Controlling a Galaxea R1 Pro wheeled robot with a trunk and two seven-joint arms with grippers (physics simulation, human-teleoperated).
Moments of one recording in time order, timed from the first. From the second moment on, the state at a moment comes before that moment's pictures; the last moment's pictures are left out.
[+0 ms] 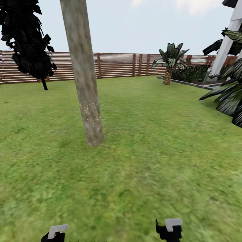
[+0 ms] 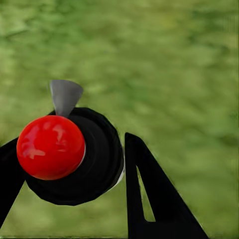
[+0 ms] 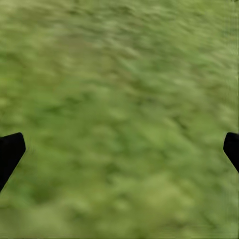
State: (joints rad) left arm -0.43 0.13 -0.01 -0.04 0.12 -0.45 0.01; right arm -0.41 0.01 0.07 -0.12 0.13 -0.55 -0.25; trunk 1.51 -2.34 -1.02
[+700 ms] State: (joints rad) left arm -0.43 0.13 -0.01 -0.03 0.12 -0.45 0.01; right arm -0.41 0.01 0.07 -0.12 0.13 -0.55 -0.25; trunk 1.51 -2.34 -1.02
